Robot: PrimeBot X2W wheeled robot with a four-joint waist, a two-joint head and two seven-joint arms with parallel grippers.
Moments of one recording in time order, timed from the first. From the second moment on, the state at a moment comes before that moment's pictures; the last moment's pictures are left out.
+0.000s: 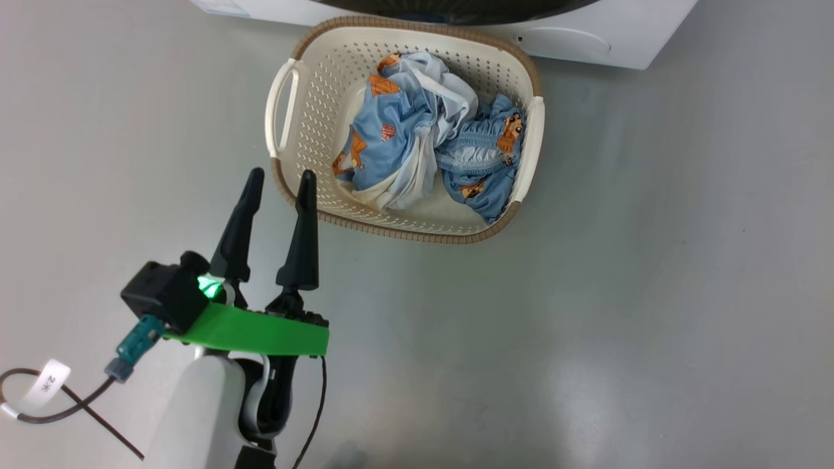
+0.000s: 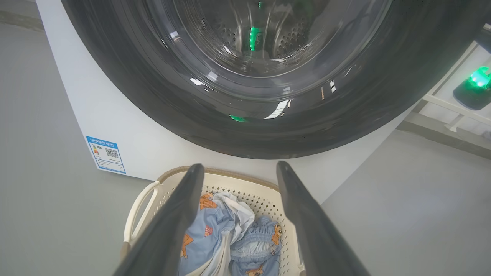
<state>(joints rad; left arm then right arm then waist) -0.44 0.03 -0.25 0.25 -0.48 -0.13 -0.26 -1.25 -0.30 0.14 0.51 1.56 0.13 0.70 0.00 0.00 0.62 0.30</state>
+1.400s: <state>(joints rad) -0.34 0.03 -0.23 0.27 -0.41 -0.13 -0.26 -0.94 -0.21 0.30 0.39 1.57 0.13 0.79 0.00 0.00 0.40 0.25</state>
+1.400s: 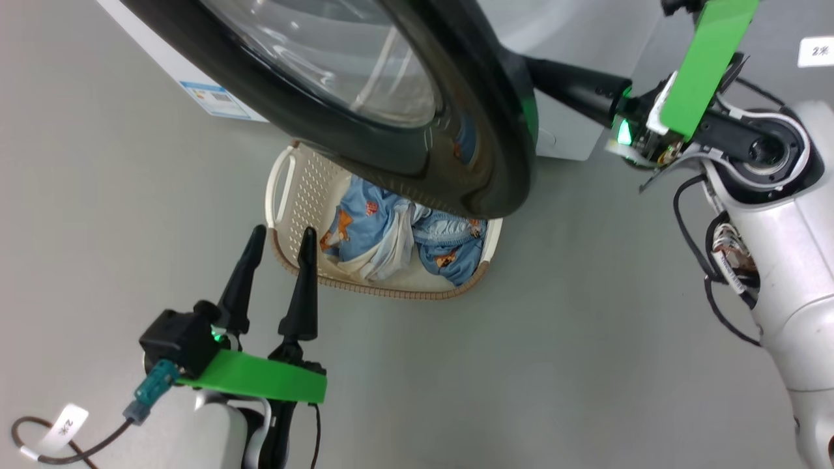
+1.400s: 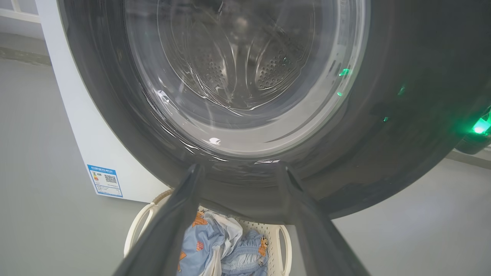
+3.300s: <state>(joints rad) -0.19 0.10 -0.21 0.30 -0.40 -0.13 -0.26 -0.56 -0.16 0.33 0.28 1.53 0.12 0.71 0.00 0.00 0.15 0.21</state>
